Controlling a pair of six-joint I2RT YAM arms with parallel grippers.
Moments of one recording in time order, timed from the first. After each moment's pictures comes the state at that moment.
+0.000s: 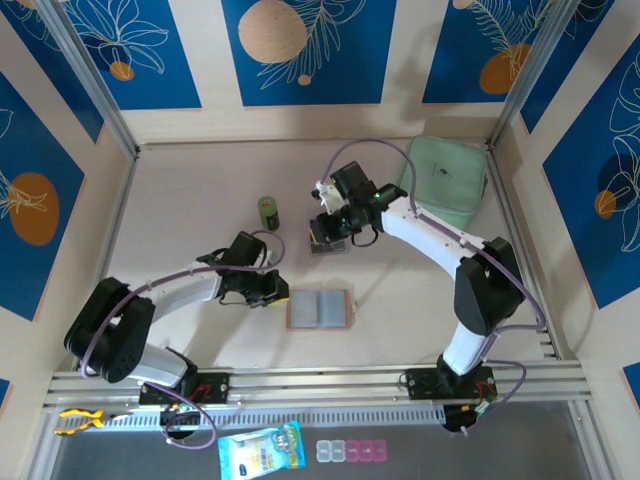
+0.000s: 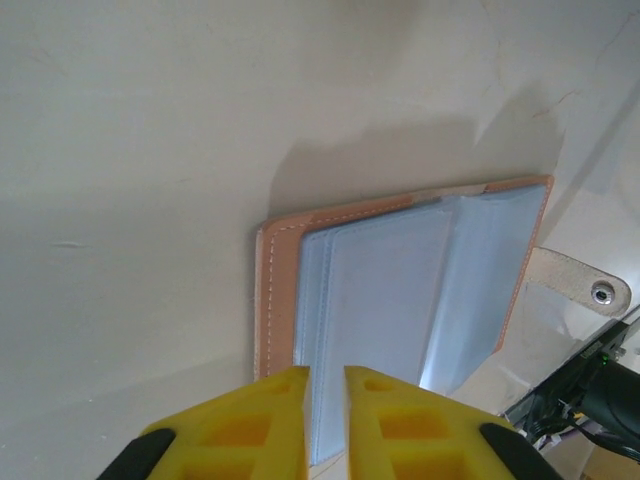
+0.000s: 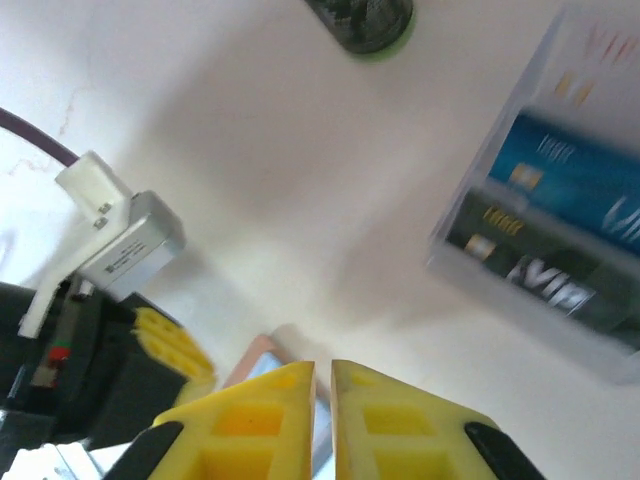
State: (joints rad) left arm -0.56 1.44 0.67 -0.35 0.50 -0.78; right arm 0.62 1.70 1.36 -0.68 -0.39 0.25
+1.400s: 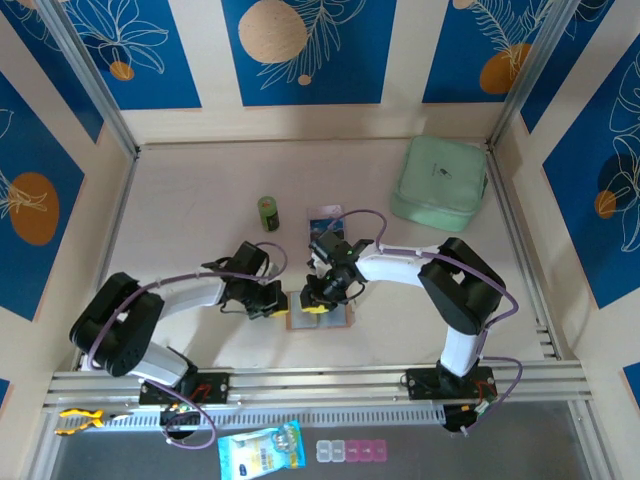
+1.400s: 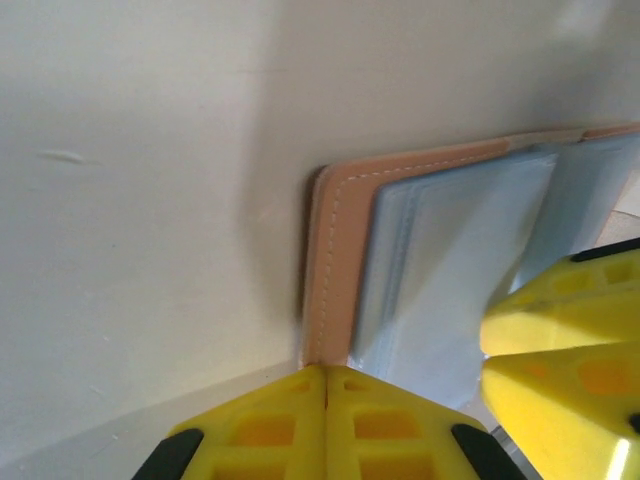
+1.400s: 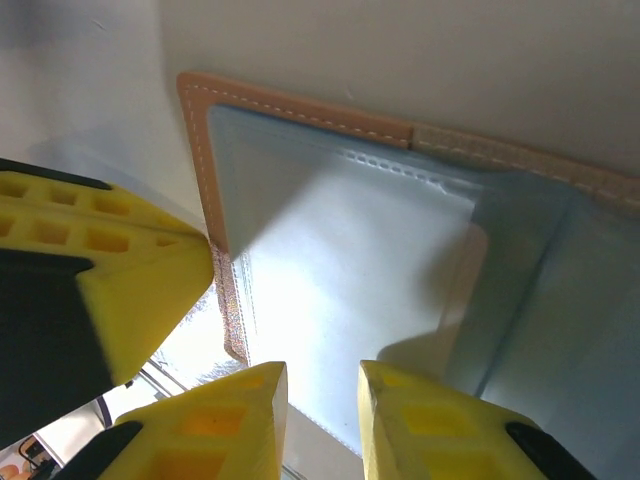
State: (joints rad) left arm -0.60 1.46 0.61 -0.31 0.53 -0.81; right arm 0.83 1.79 1.01 -0.48 -0.54 0.79
